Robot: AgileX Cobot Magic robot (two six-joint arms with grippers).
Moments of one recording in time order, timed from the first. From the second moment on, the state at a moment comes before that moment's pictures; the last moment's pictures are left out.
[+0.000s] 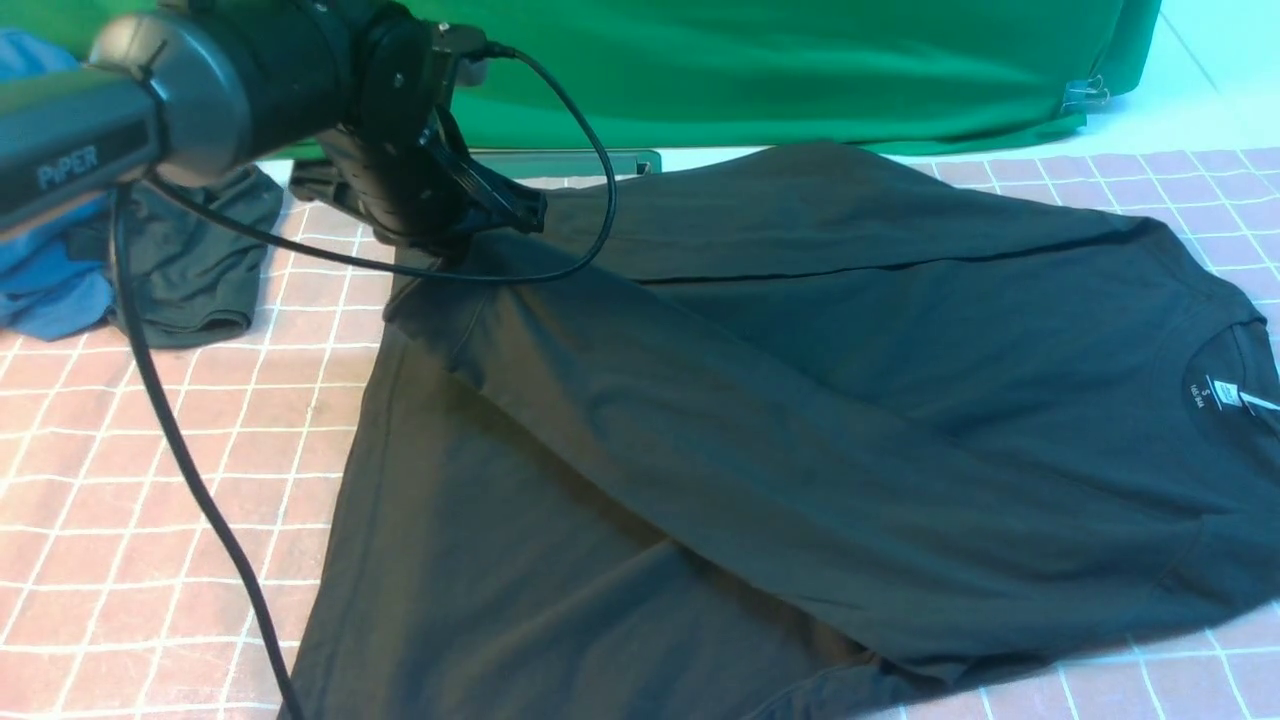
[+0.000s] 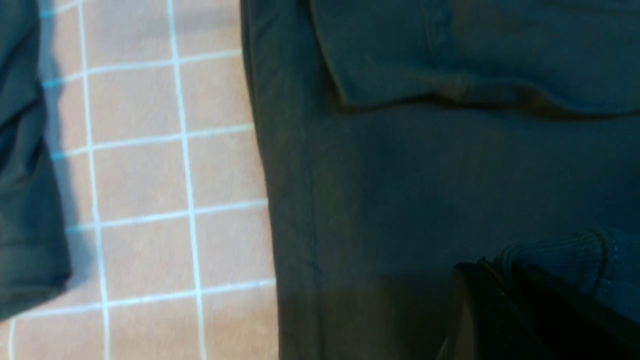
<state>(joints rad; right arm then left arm) 0.10 0.77 -0.80 0.21 0.86 -0.13 -0.29 1.93 -1.57 0.27 0.76 -0.30</state>
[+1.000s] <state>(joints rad) 0.10 1.37 -0.62 0.39 0.70 -0.14 -0.36 1.67 -1.24 -0.17 0.83 -0.13</state>
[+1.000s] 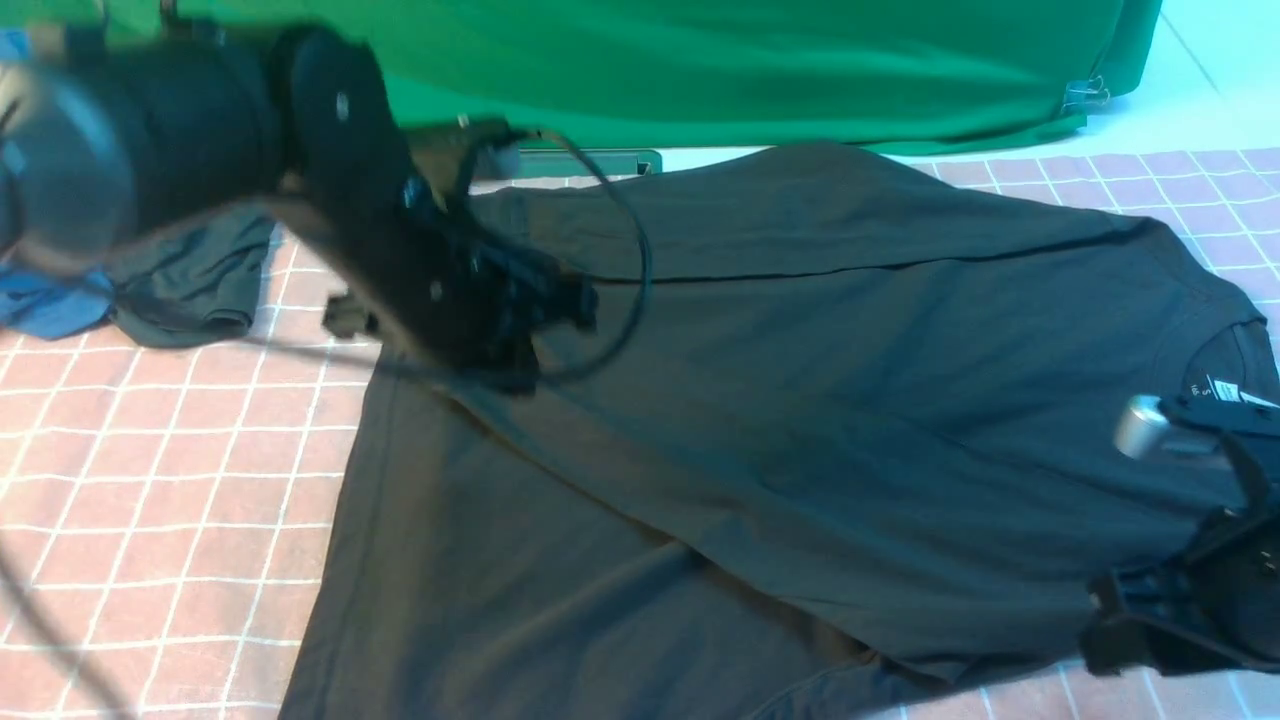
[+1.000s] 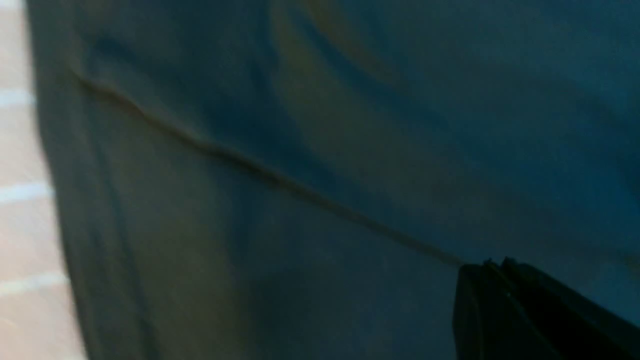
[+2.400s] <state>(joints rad) 0.25 1.30 -0.54 0.20 0.82 -0.10 -0.41 1.59 -1.07 -0.13 0.94 -0.17</state>
